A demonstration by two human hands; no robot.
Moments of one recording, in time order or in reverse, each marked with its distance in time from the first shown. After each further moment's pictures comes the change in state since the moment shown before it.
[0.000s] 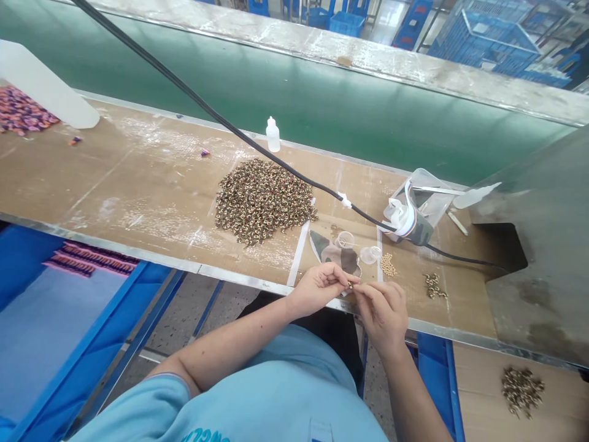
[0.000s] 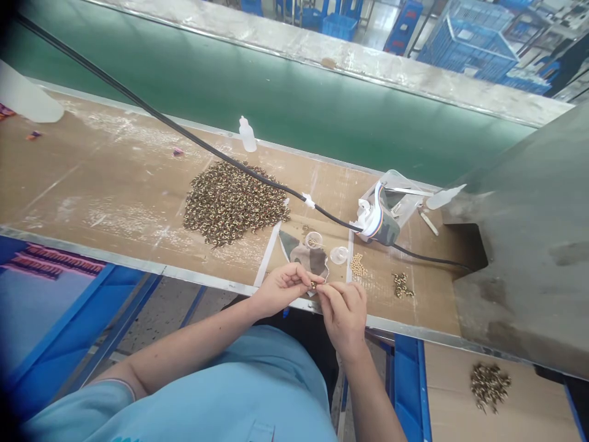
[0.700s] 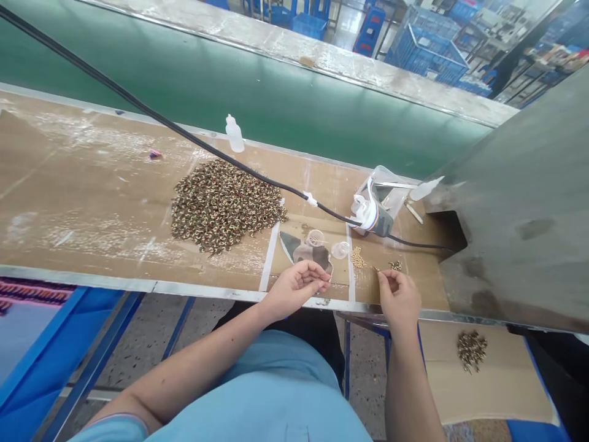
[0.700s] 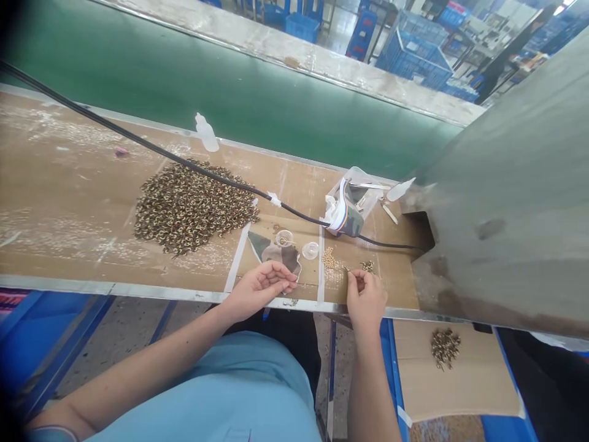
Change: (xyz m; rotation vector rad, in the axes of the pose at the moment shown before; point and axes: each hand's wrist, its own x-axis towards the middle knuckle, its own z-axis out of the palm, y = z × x) left_hand 0.000 0.007 0.005 0.072 0.021 -0.110; right_hand -0.028 0.069 -0.032 -0.231 0.005 0.698
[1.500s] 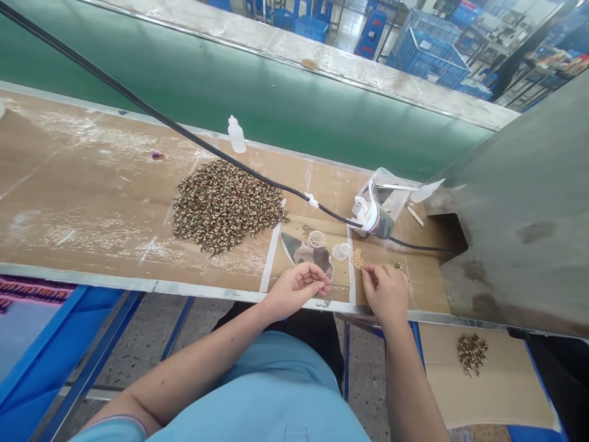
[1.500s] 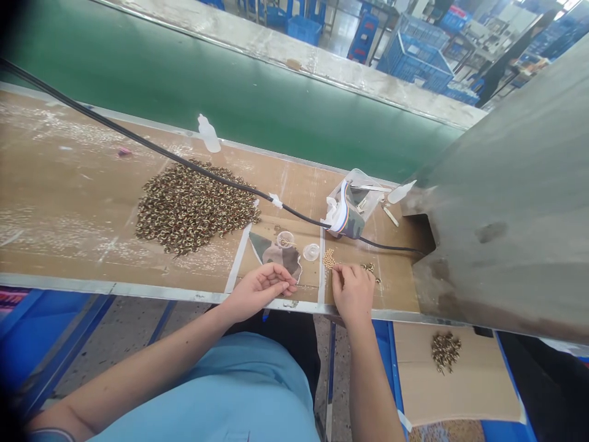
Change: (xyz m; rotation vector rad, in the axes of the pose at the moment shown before) left_hand -0.001 0.005 0.001 0.045 -0.007 -0.030; right_hand 0.010 -0.020 0.010 -0.180 -0.031 -0.441
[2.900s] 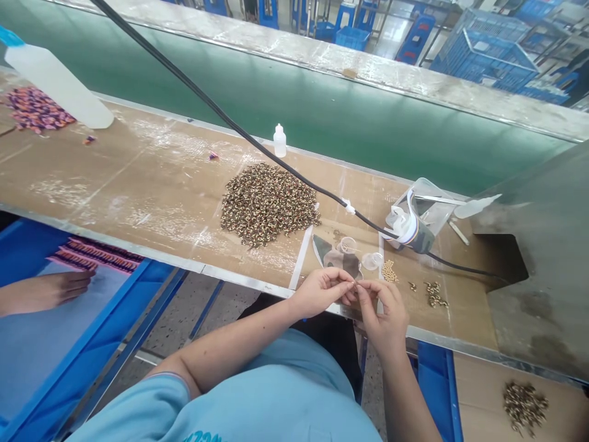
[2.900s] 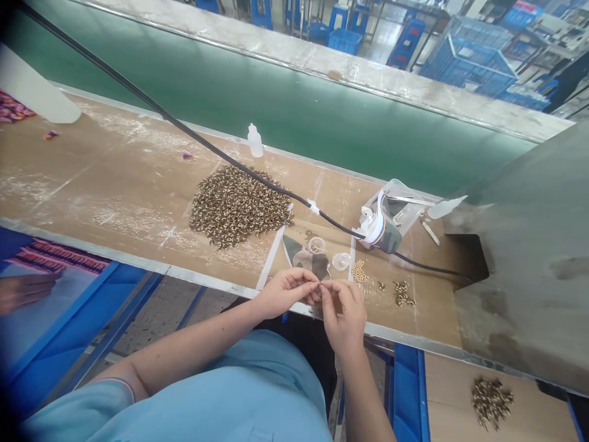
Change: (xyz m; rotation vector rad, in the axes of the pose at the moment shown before) left_hand 0.005 -0.006 -0.001 -0.173 0.010 -0.011; right_hand -0.004 -0.076 -0.008 0.523 0.020 0.027
